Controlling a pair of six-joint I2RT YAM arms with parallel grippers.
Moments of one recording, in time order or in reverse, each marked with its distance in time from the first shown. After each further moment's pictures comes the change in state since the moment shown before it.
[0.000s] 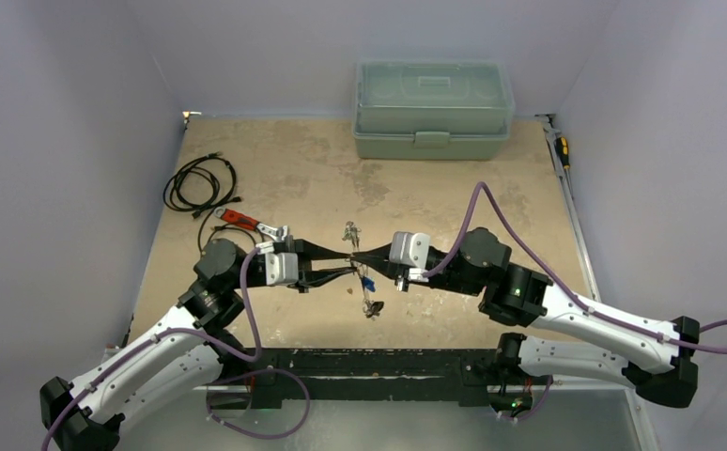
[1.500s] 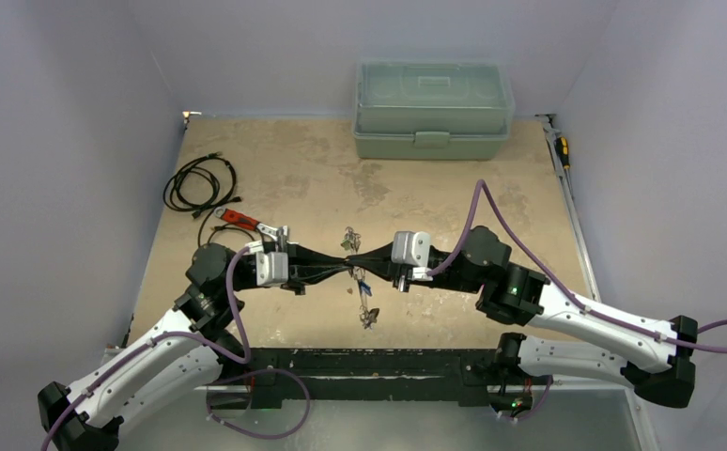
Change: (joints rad) left arm 0.000 -0.028 -0.001 0.048 0.003 -0.077; right arm -0.005 0.015 -0.003 0.062 -0.078 0.040
